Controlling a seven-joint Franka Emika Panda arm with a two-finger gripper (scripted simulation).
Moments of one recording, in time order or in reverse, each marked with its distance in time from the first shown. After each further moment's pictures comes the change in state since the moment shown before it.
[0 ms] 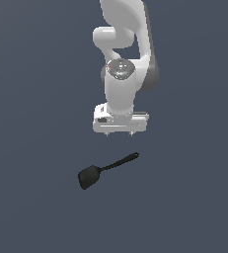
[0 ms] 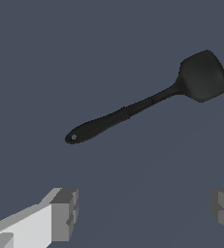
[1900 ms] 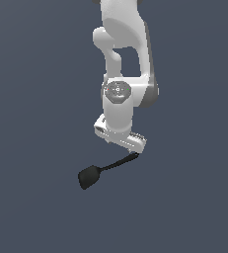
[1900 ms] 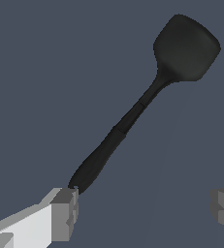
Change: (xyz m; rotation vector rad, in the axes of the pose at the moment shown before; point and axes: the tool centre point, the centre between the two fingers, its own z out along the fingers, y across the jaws) arm 0.033 0.001 0.040 0.022 -0.019 0.468
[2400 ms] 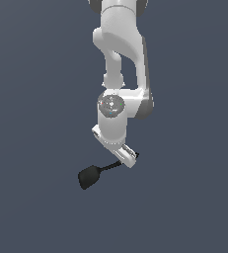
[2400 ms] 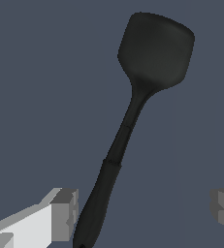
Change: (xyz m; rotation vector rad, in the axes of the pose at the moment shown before) arm 0.030 0.010 0.028 -0.009 0.018 0.308
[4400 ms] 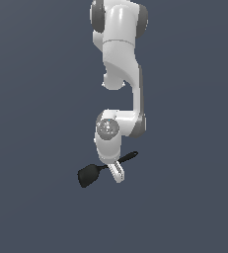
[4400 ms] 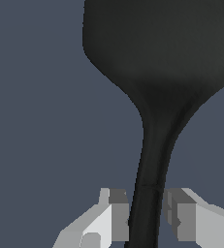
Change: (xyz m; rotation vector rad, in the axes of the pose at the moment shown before) arm 0.030 0.002 0.077 -0.008 0.030 0.293
